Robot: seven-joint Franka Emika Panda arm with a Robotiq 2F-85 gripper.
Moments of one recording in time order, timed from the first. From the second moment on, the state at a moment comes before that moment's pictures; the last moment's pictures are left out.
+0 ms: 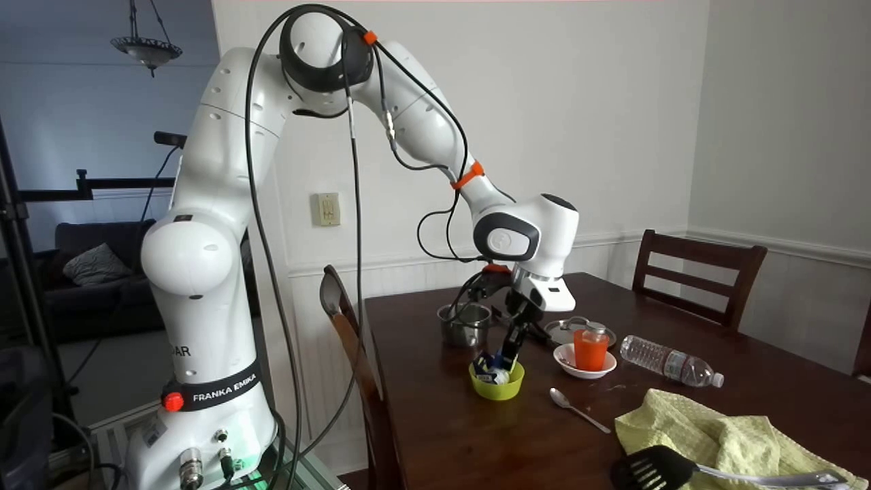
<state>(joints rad) -0.30 0.43 -0.26 -2.12 0.44 2.32 0.37</state>
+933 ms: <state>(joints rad) -0.29 0.43 -0.27 -2.14 0.42 2.37 0.44</state>
